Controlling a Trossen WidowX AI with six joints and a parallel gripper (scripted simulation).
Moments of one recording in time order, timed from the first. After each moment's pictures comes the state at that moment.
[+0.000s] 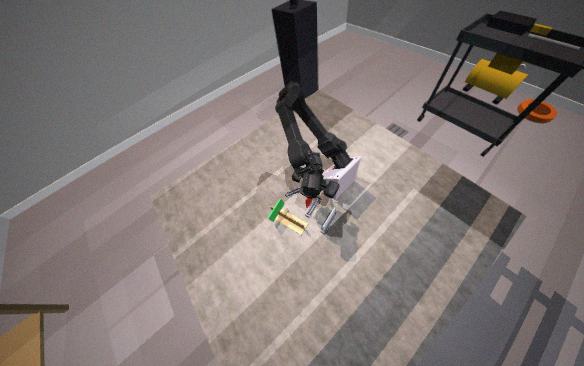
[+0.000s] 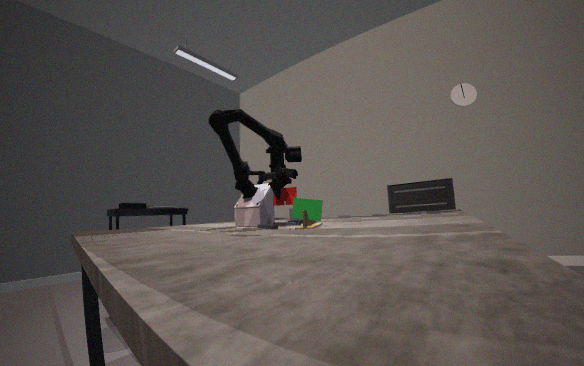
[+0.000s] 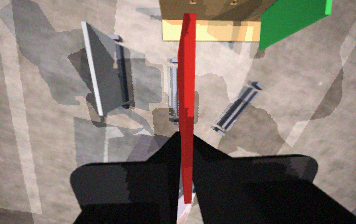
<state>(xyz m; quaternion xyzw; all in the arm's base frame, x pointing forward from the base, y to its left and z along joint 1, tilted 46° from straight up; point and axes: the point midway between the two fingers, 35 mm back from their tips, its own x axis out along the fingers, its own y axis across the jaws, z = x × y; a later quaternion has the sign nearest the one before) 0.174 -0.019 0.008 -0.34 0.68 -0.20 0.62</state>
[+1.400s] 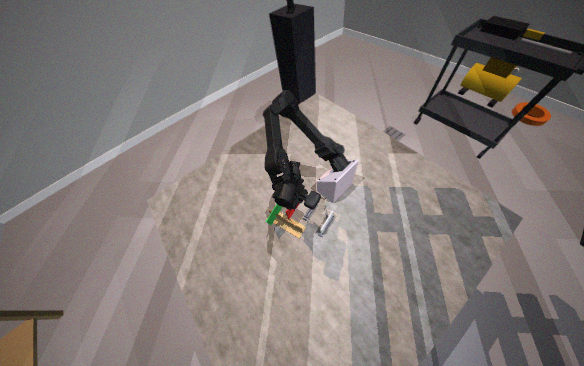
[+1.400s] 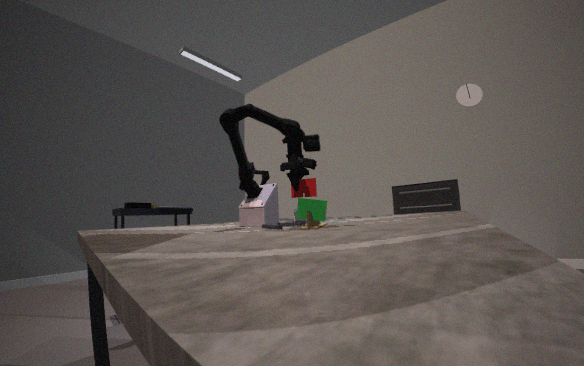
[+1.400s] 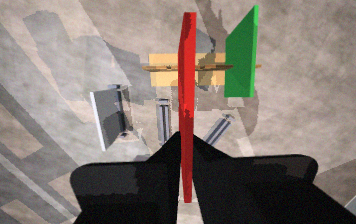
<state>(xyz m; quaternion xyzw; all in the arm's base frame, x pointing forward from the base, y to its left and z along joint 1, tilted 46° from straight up) 0.250 -0.011 0.039 -0.33 0.68 -0.20 0.62</state>
